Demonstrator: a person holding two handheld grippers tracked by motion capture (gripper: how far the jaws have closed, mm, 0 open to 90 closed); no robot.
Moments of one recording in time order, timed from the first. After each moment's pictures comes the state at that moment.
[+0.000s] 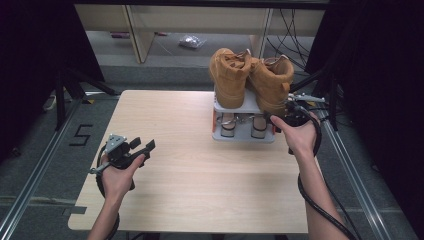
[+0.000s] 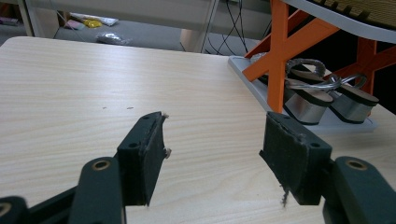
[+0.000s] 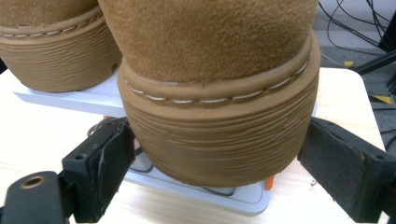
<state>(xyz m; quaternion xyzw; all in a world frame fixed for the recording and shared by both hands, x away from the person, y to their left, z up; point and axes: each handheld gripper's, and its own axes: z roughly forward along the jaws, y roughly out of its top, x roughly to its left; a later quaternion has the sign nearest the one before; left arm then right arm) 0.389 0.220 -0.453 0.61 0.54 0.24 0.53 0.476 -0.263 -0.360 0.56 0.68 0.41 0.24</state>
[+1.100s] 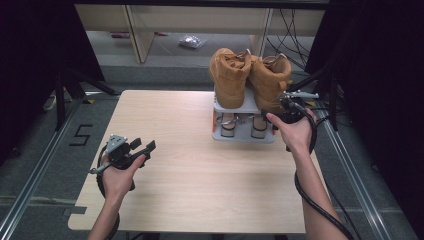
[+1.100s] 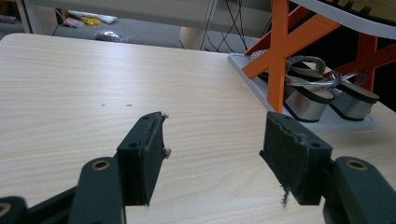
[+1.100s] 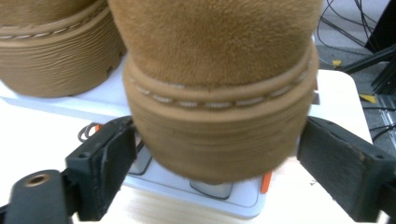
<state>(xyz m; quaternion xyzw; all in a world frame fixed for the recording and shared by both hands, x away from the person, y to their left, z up) 0.389 0.220 -0.455 0.61 0.54 0.24 0.53 0.479 -0.250 -0.355 0.58 0.68 0.39 0.24</state>
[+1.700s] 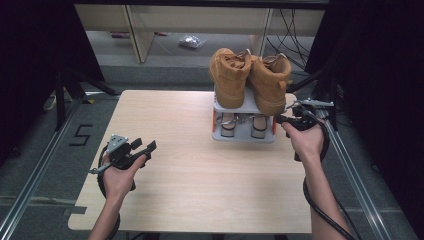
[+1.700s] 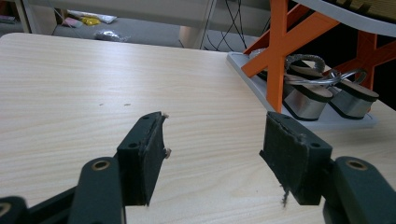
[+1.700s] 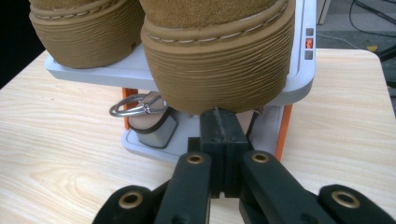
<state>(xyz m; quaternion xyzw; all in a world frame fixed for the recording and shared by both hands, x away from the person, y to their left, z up) 0.390 0.216 -0.457 0.62 0.54 0.24 0.52 0.454 -0.273 -0.355 0.58 0.68 0.42 0.19</state>
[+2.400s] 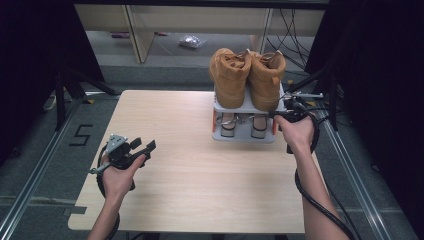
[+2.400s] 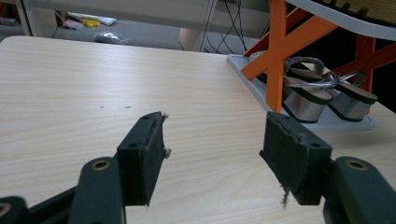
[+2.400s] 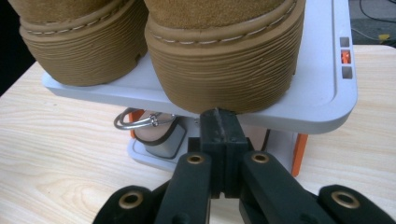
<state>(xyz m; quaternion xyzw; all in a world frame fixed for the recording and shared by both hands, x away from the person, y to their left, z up) 0.389 0.218 -0.454 0.61 0.54 0.24 0.53 0.480 -0.256 -0.354 0.58 0.68 0.41 0.18</state>
